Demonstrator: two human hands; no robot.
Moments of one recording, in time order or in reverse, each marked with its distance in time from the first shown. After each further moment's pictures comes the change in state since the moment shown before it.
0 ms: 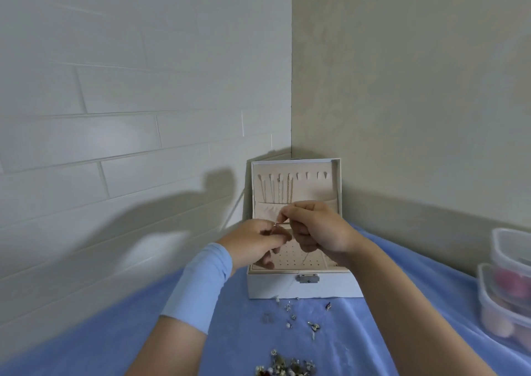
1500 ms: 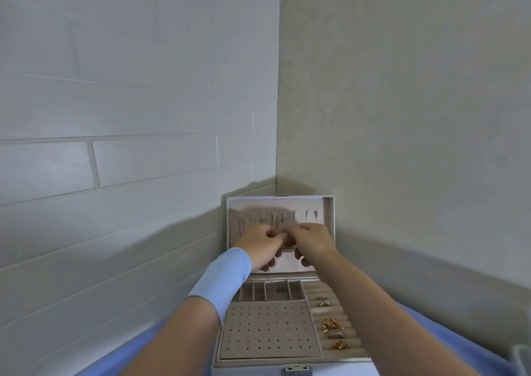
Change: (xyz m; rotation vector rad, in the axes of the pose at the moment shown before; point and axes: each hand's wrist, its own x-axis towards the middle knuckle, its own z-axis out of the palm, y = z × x) left_hand 0.166 0.011 -0.001 0.148 0.125 0.023; right_hand 0.132 0.041 -0.066 -0.168 0.512 0.227
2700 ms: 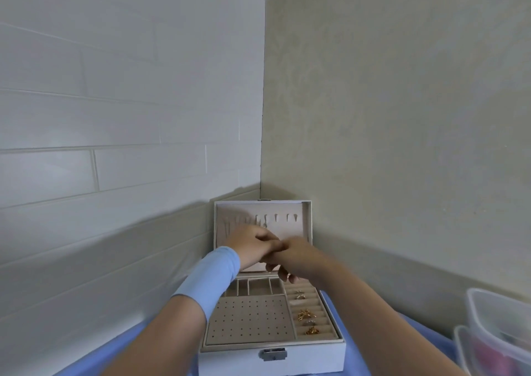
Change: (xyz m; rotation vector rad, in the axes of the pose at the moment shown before) left_hand -0.039 0.029 -0.003 0.113 -0.018 0.144; right_hand -0.052 -0.010 -0.031 -0.233 -0.395 -0.060
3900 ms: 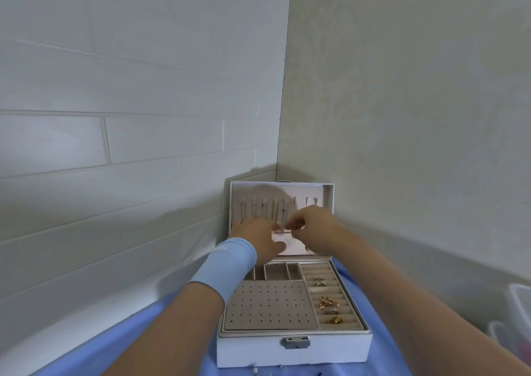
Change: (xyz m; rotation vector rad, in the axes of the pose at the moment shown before) left_hand 0.017 -0.039 0.001 0.604 -0.026 -0.012; right_hand 0.046 0.002 -0.009 -0.646 0.237 -0.102
